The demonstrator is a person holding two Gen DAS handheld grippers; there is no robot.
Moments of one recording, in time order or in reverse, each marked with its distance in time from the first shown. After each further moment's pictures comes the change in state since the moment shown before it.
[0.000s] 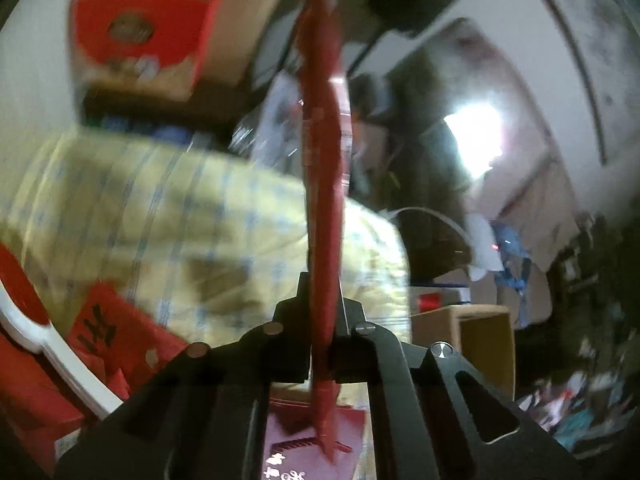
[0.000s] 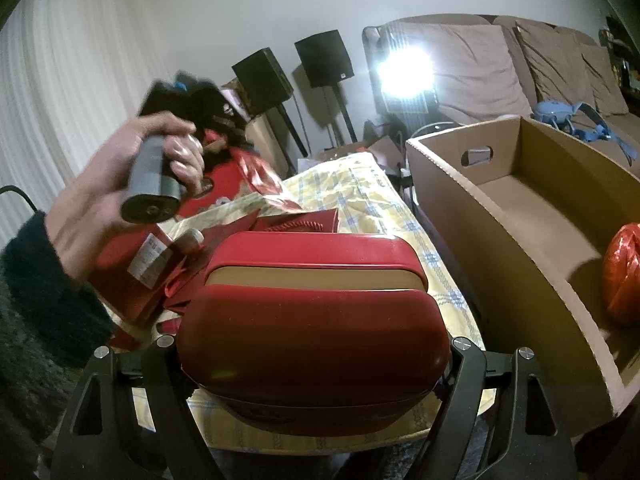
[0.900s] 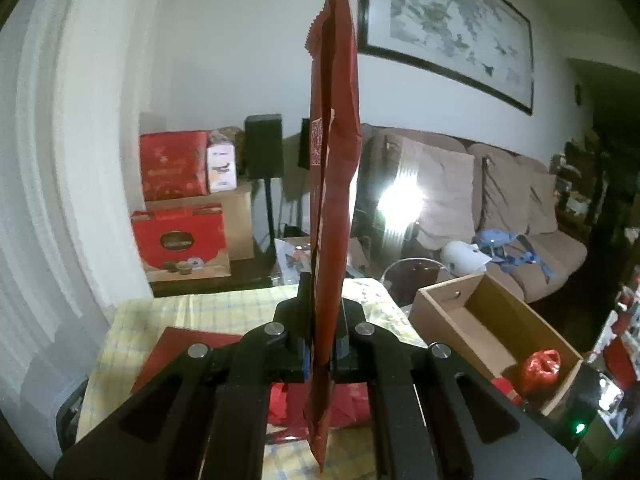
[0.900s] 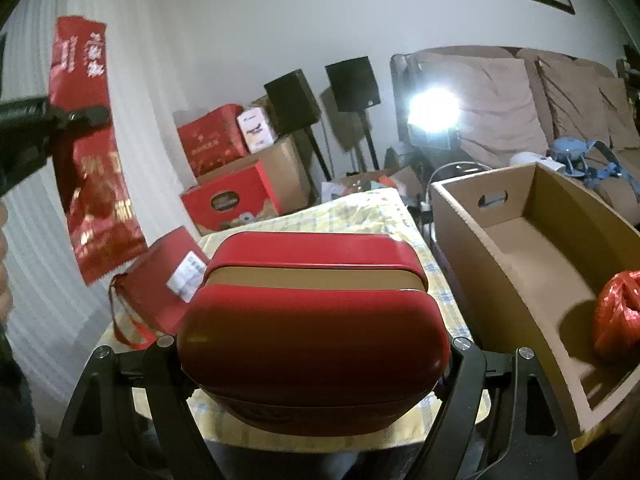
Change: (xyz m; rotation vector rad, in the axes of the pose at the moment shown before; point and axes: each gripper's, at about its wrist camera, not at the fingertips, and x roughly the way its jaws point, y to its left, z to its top) left arm -0.250 -0.018 -0.144 0.475 -0.554 0.092; right arm -0.039 0.029 0.020 -0.091 -0.051 0.058
